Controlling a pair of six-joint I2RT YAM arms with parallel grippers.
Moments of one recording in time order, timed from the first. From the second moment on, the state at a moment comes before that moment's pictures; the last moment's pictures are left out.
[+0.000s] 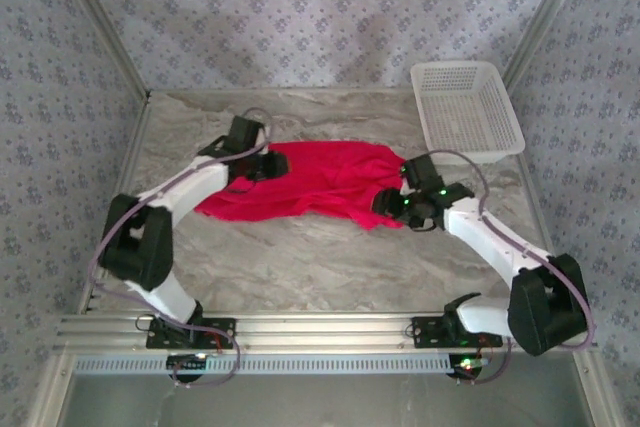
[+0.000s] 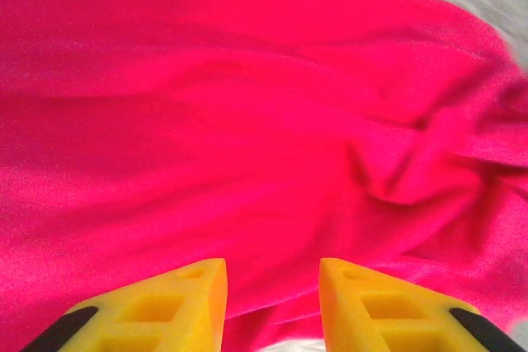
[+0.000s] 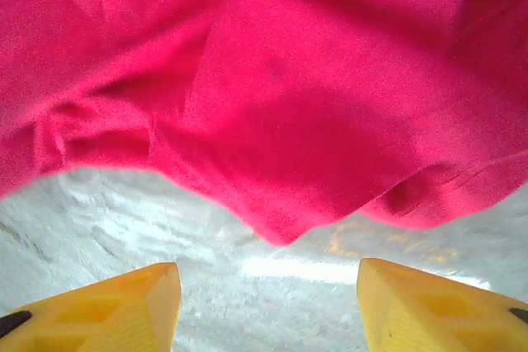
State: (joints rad) left arm -0.37 1.61 1.12 -0.43 0.21 -0.51; right arm 0.43 1.28 0.81 -0.59 -0.20 0.68
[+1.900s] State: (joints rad) left arm -0.20 1.23 0.54 -0.38 0.15 -0.91; right arm 0.32 1.34 1.06 -0.69 -0.10 0.59
